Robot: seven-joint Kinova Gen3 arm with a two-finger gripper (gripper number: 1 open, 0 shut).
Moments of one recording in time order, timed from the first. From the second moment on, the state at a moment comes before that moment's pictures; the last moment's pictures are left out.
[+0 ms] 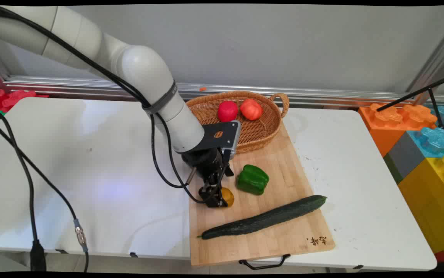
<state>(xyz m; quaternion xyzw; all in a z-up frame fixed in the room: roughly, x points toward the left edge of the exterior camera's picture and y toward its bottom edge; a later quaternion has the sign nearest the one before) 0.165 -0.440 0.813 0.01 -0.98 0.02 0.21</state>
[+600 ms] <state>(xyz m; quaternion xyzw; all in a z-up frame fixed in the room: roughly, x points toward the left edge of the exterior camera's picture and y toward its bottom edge) 0.141 -0.432 0.846 0.07 -0.97 0.00 0.22</state>
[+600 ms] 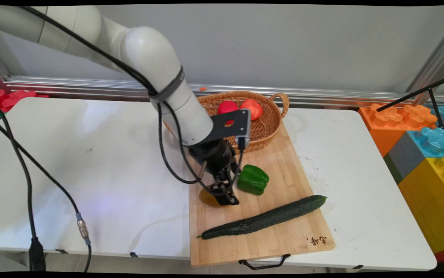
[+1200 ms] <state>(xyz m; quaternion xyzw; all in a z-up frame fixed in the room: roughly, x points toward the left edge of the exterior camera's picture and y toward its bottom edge) 0.103 -0.415 0.833 0.21 -0.95 -0.06 0.23</state>
